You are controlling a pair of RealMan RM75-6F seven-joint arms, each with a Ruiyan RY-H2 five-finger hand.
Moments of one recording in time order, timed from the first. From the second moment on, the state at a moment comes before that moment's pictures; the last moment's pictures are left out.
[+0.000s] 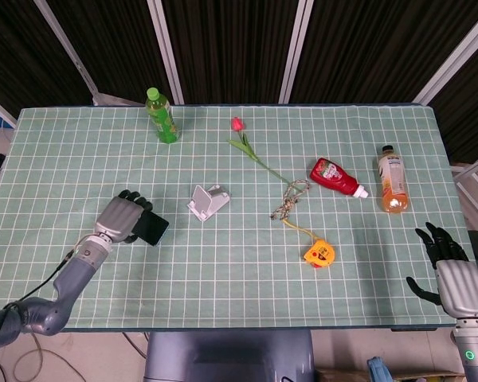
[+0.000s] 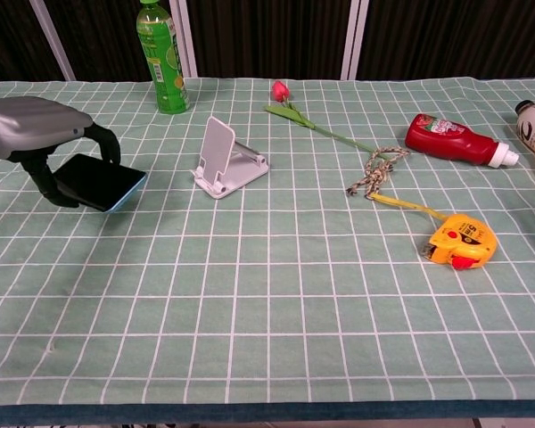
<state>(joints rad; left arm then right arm) -0.75 -1.40 -0.07 -1.45 1.07 0.89 0.46 0.09 -1.13 0.07 -1.59 -1.49 1.45 0.02</state>
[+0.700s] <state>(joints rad) -0.74 -1.62 -0.37 -1.62 0.71 1.19 0.42 0.10 -1.13 0.07 -1.59 -1.49 1.44 0.02</state>
